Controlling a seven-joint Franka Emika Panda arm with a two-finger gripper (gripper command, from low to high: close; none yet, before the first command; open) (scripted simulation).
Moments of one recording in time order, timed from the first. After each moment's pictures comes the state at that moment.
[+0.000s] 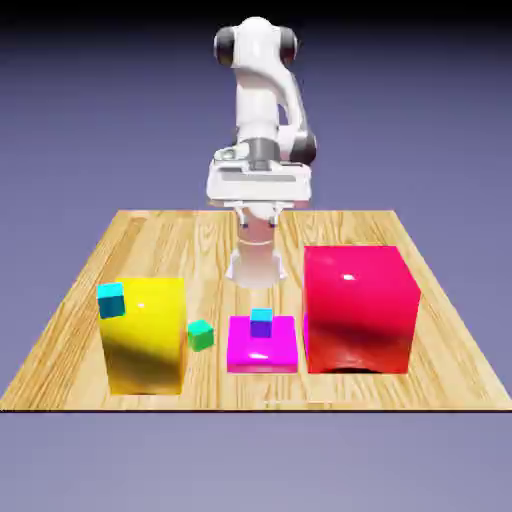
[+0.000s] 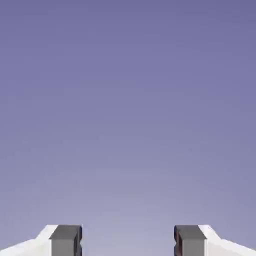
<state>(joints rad) 0.03 -0.56 0.02 -2.78 0.02 3.03 0.71</state>
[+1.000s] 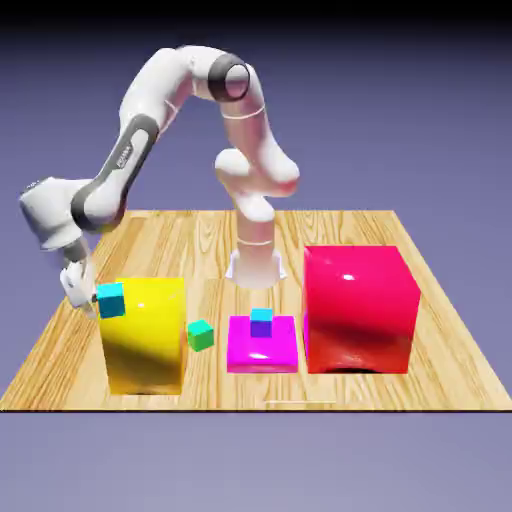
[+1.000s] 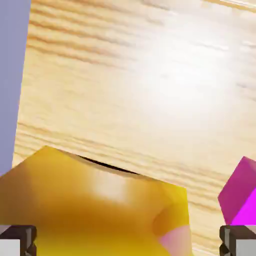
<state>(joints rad) -0.58 0.36 -0.32 -2.17 0.52 2.13 1.02</state>
